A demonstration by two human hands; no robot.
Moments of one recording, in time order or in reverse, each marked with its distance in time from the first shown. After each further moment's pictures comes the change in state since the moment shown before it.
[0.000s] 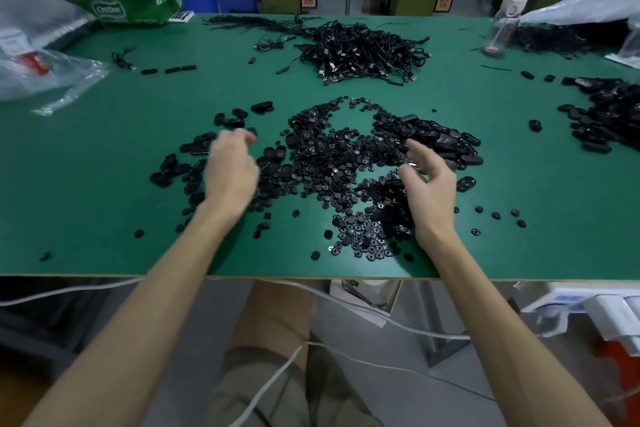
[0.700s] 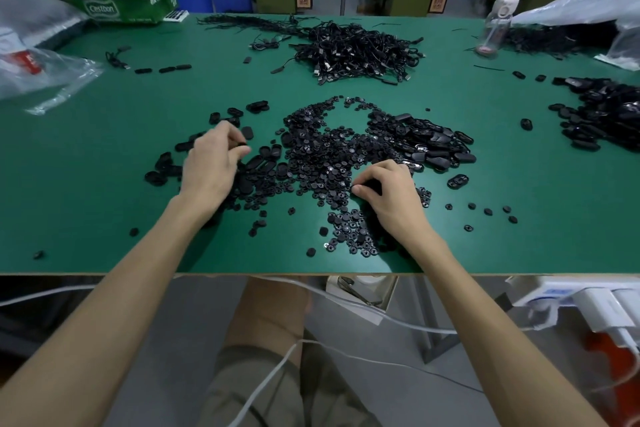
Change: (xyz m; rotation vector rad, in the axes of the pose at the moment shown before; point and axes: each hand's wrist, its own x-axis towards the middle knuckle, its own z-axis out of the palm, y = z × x) left_hand 0.012 -0.023 -0.017 -0.038 -0.043 0.095; right_hand -0.001 0.006 0.015 -0.631 -0.349 -0.204
